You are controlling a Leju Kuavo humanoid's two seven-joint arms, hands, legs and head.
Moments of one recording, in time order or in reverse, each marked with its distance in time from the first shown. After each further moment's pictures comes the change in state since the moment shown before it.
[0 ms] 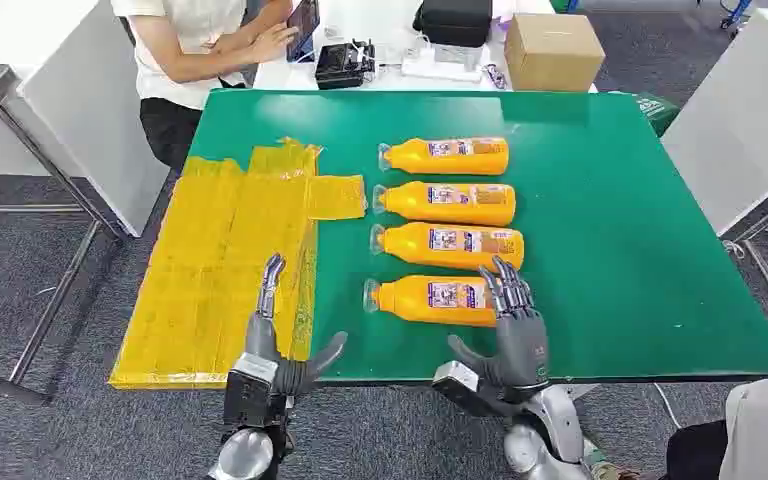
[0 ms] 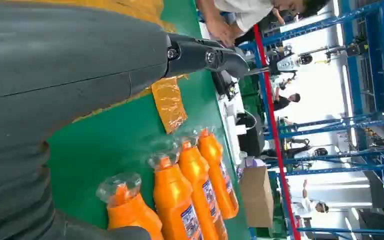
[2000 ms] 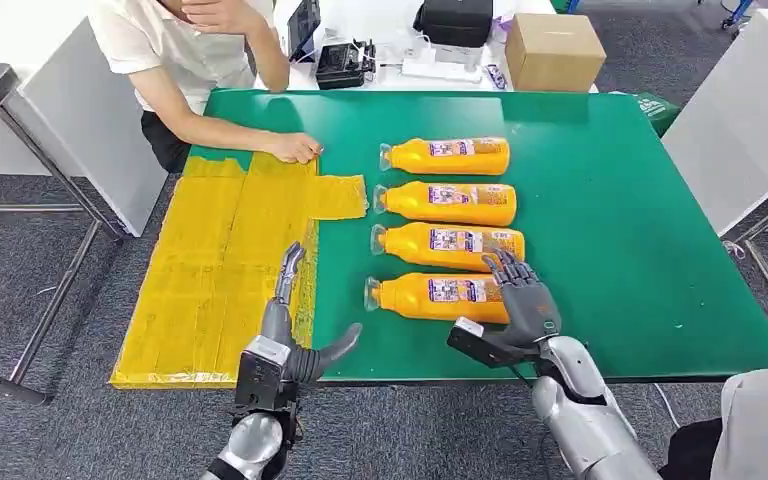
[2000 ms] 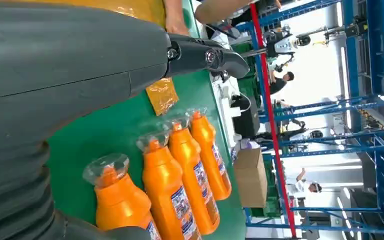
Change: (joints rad) left arm -0.063 -0.025 -0.009 0.058 0.013 -0.062 0.012; right arm -0.257 -0.127 0.049 0.325 0.128 0.247 0.174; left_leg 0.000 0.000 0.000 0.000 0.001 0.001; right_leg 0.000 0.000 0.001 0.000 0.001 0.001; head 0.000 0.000
